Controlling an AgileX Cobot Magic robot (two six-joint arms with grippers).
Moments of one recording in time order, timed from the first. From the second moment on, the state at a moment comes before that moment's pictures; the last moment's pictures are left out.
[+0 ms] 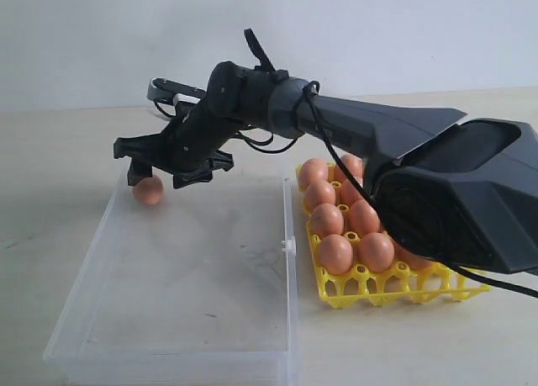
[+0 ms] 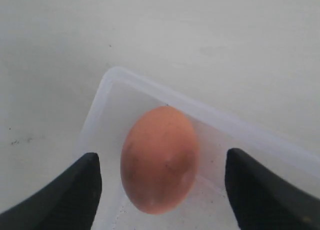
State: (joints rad) left arm 0.05 0.01 0.00 -0.05 0.37 0.03; right arm 0.65 2.62 -2.28 0.52 0.76 0.06
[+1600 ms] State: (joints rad) left arm 0.05 0.01 0.00 -0.05 0.37 0.03; right arm 0.46 1.42 -0.36 0.33 -0.53 -0.08
